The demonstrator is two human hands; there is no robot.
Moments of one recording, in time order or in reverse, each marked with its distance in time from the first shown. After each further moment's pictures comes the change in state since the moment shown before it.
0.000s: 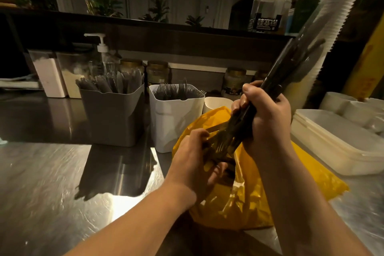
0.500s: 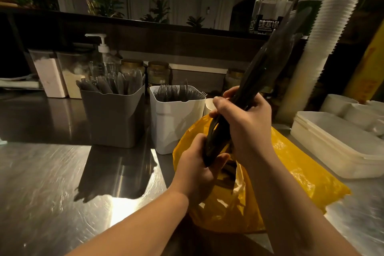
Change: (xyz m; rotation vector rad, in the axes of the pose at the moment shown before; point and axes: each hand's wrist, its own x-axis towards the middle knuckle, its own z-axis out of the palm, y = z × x) left_hand 0.005 0.006 0.013 -0.390 0.011 -0.119; right_hand -0.008 0.014 0.015 -0.258 -0.111 -0.050
